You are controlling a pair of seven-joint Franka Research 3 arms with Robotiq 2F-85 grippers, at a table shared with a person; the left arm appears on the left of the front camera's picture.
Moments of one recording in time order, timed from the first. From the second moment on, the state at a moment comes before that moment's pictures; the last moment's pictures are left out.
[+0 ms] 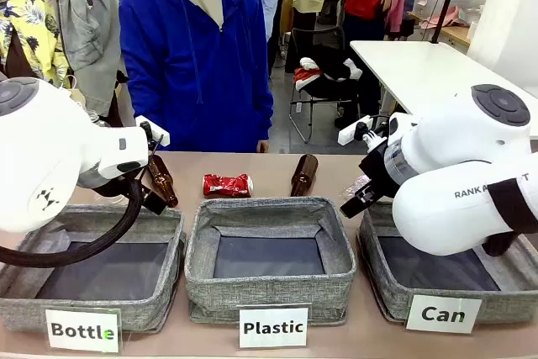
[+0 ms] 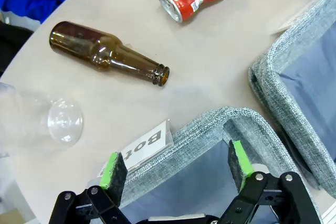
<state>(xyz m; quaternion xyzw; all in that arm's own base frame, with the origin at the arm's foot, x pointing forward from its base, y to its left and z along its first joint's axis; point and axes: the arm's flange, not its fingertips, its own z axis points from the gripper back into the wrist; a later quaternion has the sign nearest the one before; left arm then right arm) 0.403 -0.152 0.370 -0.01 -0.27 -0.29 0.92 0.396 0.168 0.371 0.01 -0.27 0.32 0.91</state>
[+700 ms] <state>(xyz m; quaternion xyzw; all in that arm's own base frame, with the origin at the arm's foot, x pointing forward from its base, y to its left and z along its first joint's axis) 0.403 -0.152 0.370 -0.01 -0.27 -0.29 0.92 0.396 0.168 0.371 0.01 -0.27 0.32 0.91</state>
